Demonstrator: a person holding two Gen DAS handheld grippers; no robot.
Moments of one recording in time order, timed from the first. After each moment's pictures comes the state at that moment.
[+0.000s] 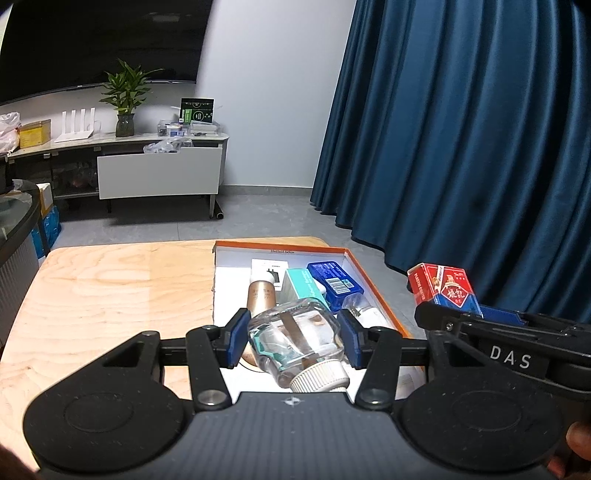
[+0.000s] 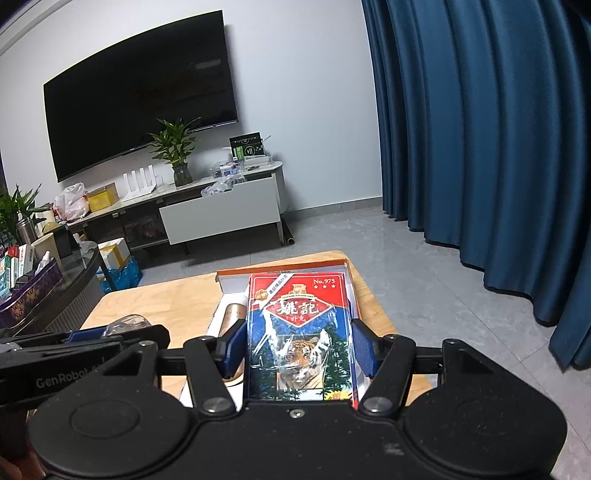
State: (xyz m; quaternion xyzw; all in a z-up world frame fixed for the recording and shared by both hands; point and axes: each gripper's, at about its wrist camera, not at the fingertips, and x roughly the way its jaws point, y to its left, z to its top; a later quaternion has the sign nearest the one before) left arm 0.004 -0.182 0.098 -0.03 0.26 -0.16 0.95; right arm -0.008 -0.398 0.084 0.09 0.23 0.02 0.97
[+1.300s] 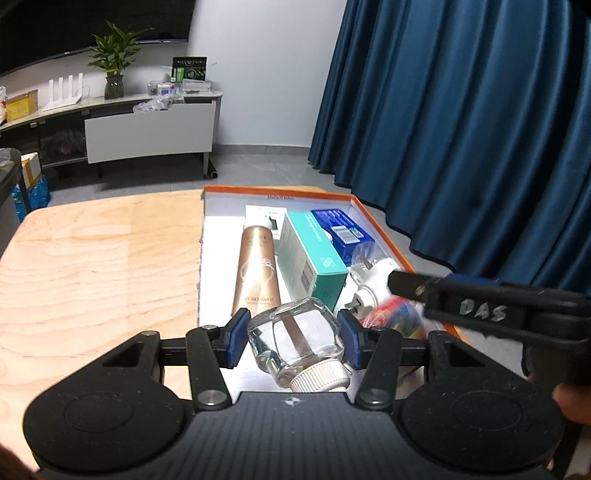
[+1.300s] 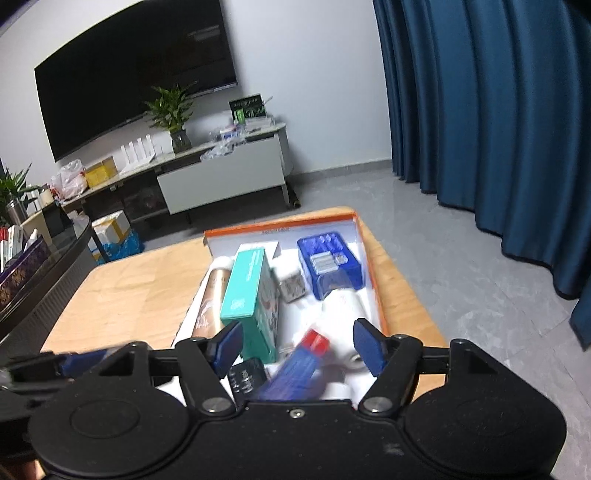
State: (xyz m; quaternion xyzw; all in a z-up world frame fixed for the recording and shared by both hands) left arm 0.032 -0.190 0.055 -0.02 0.33 -0.17 0.93; right arm 0.047 -0.412 0.042 0.10 0.27 0.04 0.96
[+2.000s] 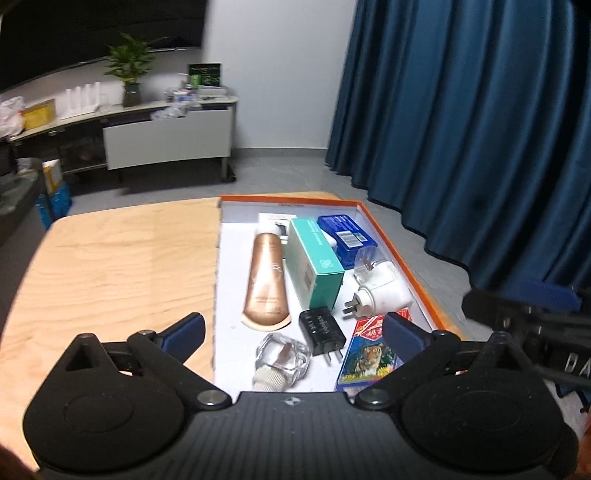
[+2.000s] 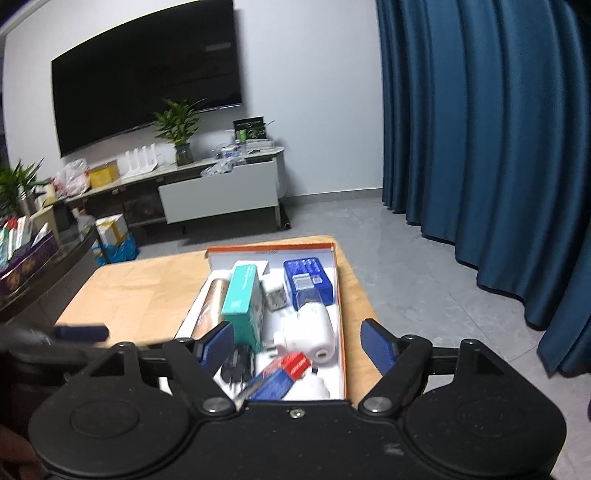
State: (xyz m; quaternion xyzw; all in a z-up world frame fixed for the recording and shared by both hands) left arm -0.005 -0.193 0.087 -0.01 0.33 -0.12 0.94; right arm -0.027 -0.422 0.082 0.05 0.25 0.03 0.97
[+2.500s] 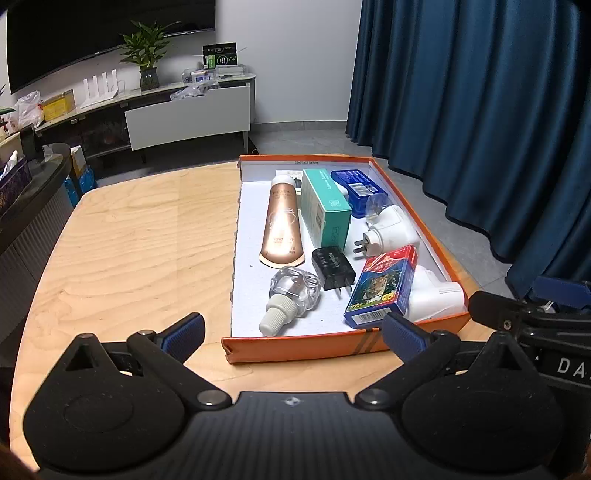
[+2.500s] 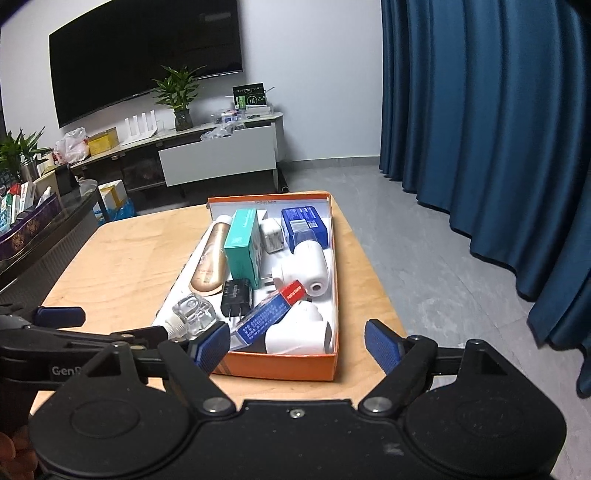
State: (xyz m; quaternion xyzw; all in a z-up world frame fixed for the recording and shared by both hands) left arm -0.041 -0.198 0.074 0.02 0.36 -0.09 0.93; right arm -0.057 -0.422 0.062 0.05 0.30 0.02 0.95
